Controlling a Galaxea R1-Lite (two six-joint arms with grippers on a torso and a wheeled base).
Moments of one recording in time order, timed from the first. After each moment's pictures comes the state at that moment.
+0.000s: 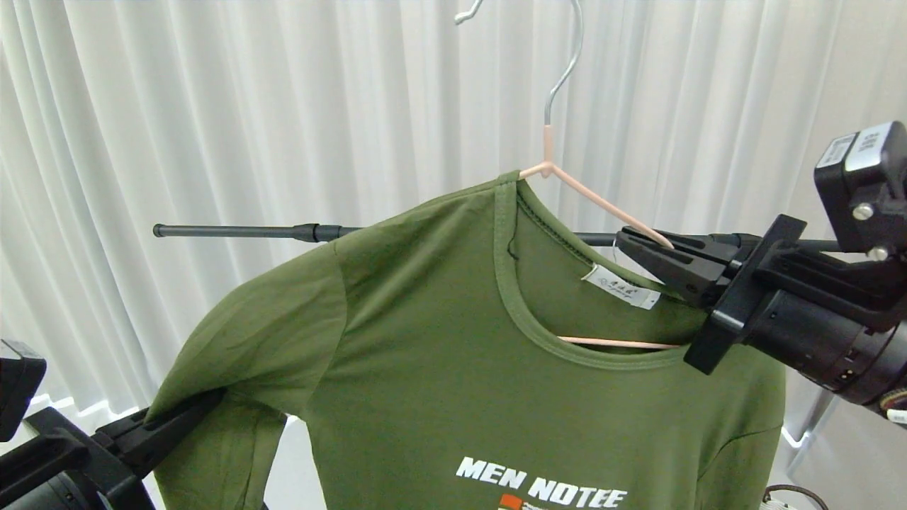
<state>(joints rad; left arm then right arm) -0.31 0.92 -0.23 -0.50 -0.09 0.07 0.86 1.36 -0.67 -0.83 -0.02 -0.22</state>
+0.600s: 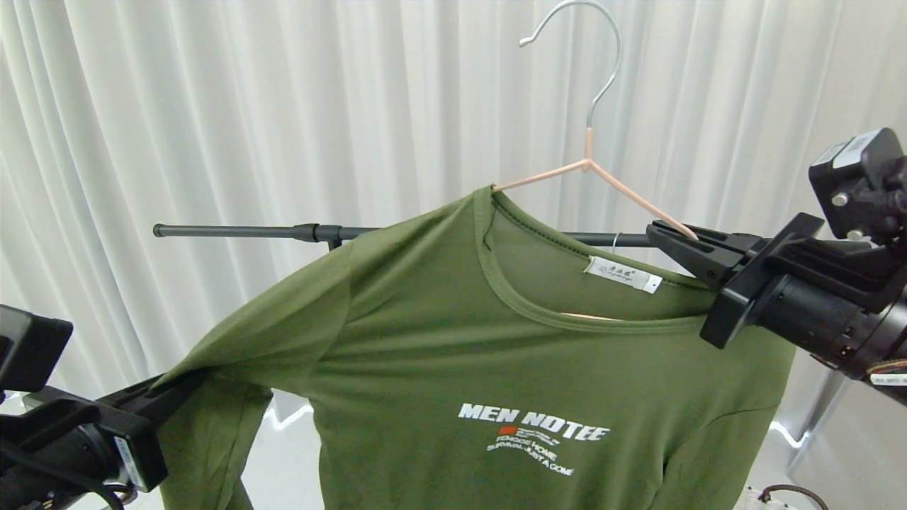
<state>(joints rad) -0.15 1.01 -0.26 -0.50 -0.09 0.08 0.74 1.36 -0.65 -0.83 -0.02 -0.22</state>
